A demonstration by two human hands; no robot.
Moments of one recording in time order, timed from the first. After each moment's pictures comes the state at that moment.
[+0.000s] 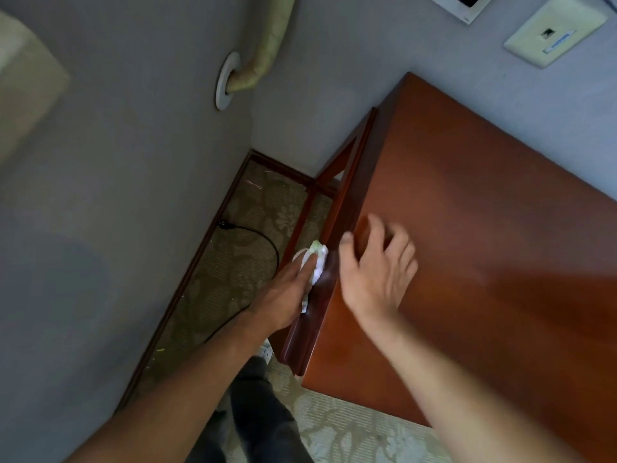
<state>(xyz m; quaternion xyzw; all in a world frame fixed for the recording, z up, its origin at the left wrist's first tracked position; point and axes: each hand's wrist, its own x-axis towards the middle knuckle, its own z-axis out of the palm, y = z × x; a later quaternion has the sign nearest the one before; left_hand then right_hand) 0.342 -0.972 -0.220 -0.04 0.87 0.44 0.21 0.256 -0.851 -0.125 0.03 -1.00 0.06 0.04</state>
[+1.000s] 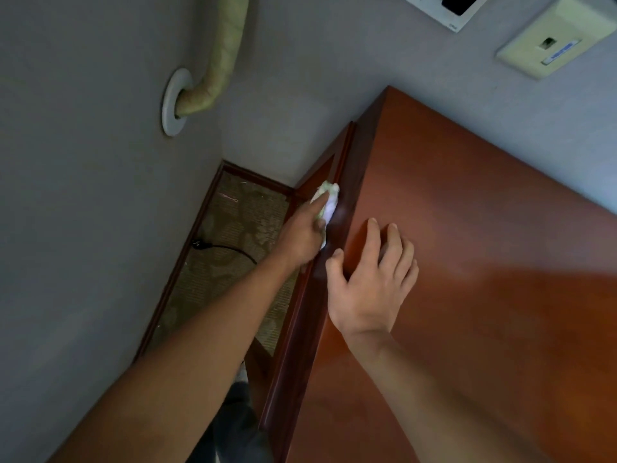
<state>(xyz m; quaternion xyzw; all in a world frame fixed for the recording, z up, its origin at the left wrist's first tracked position) 0.137 -0.980 -0.258 -0.11 0.75 0.65 0.07 0.194 -0.862 -0.143 0.00 -1.00 0.03 0.04</state>
